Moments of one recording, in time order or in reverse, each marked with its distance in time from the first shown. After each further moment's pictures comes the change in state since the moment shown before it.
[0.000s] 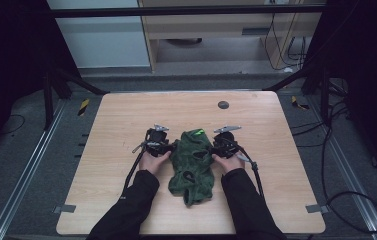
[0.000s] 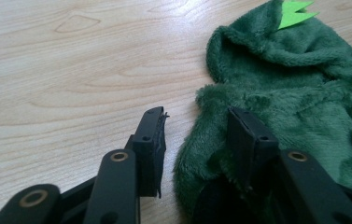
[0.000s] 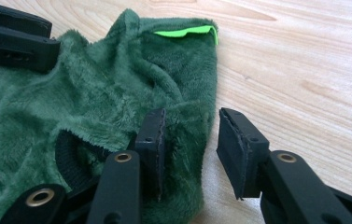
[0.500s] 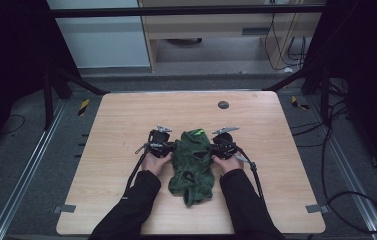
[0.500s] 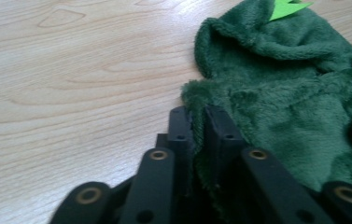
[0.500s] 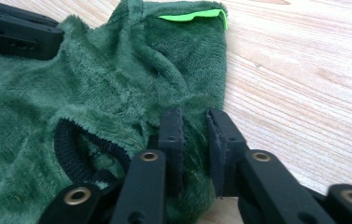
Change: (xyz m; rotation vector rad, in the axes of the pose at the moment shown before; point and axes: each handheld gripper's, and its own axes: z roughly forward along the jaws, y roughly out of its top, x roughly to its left) left arm -0.010 -0.001 0.004 0.012 0.002 0.013; right arm 0.002 -0.003 0.005 0.036 0.011 0.003
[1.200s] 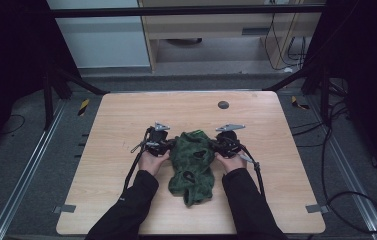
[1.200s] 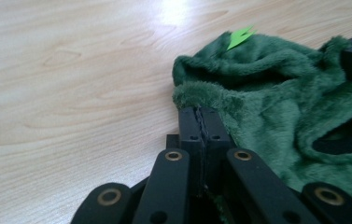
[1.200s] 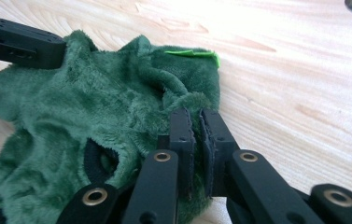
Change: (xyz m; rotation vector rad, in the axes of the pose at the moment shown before) left arm -0.007 0.012 -0.036 -0.069 -0.057 0.040; right arm 0.002 0.008 -0.028 -0.106 0.024 -0.035
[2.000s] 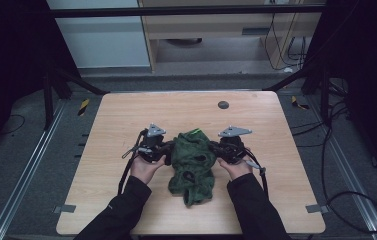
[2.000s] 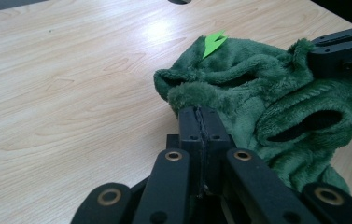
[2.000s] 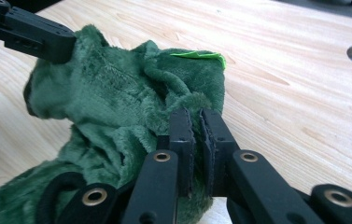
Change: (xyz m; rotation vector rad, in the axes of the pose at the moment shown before) left arm -0.024 0.001 -0.058 -0.080 -0.049 0.068; right arm 0.022 0.002 -0.048 -0.086 0.064 -0.100
